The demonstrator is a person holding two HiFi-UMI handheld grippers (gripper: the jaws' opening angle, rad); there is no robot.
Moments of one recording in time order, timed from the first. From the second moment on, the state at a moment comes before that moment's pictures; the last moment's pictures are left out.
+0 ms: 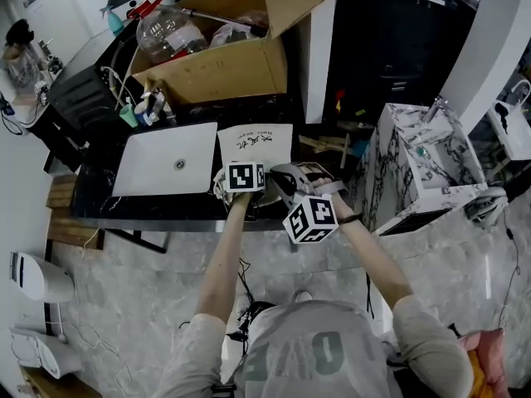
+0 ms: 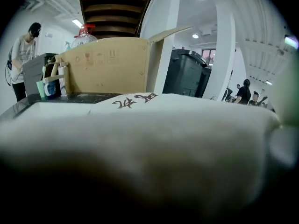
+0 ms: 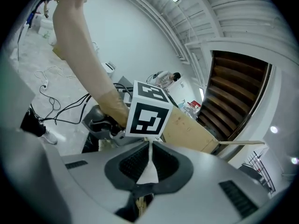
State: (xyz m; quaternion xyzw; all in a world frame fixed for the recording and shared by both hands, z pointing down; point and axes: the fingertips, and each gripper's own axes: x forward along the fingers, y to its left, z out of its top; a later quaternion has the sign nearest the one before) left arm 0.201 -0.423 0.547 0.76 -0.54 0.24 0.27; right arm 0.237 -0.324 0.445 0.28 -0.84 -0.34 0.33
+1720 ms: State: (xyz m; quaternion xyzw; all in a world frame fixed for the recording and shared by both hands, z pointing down) left arm 0.210 -0.363 0.525 0.80 -0.49 0.22 0.27; right arm 0.236 -0.331 0.444 0.31 -0.83 -0.33 0.32
